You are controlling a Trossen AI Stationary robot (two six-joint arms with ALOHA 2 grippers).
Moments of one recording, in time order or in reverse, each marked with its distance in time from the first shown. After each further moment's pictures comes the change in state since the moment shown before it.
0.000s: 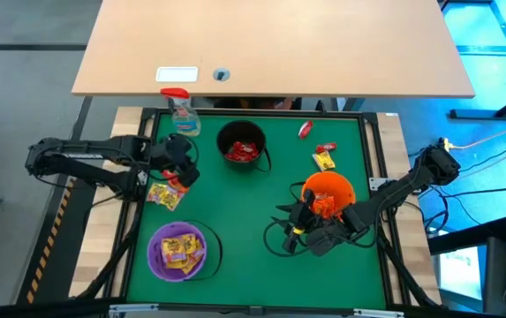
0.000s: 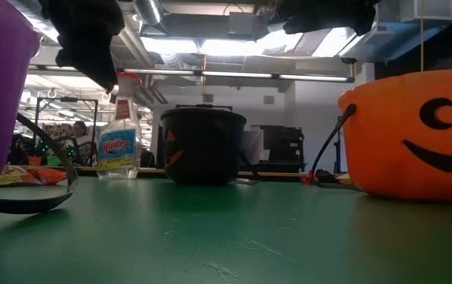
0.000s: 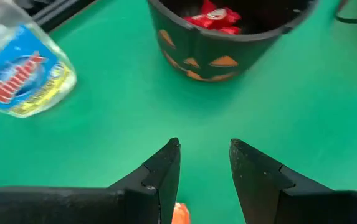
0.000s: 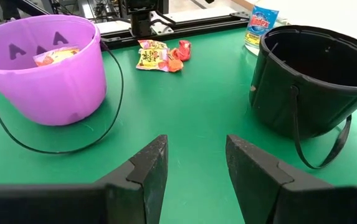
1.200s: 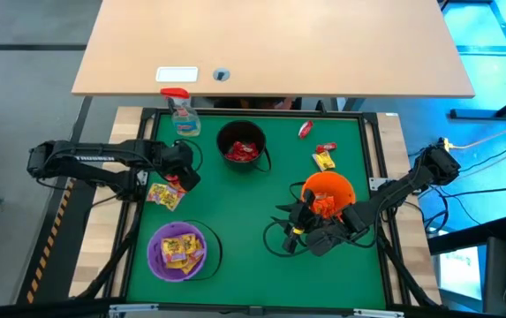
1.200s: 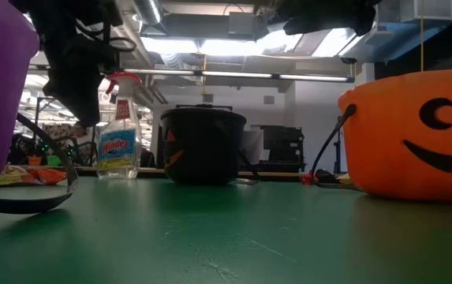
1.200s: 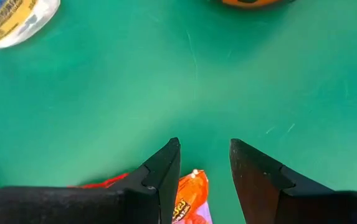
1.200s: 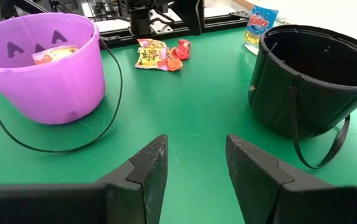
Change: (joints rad) left arm 0.095 0.047 -0.159 0.038 0.136 -0.006; right arm 0.000 0.000 0.000 -0.004 0.001 -0.003
